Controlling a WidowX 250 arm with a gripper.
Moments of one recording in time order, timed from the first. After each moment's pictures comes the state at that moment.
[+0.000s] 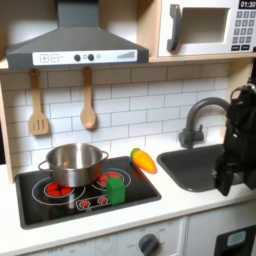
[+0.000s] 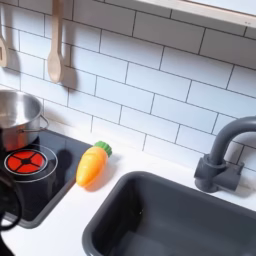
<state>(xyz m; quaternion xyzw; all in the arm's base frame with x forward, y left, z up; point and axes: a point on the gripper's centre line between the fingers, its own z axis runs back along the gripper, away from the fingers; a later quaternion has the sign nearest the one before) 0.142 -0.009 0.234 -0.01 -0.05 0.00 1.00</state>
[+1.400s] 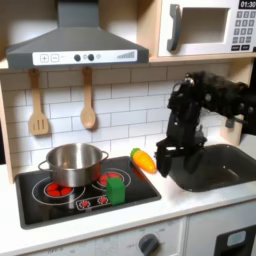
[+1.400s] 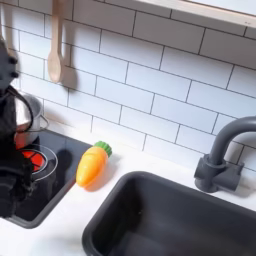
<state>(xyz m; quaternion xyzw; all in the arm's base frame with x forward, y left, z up) 0.231 0.048 0.226 0.03 -0.07 0.01 1.00</state>
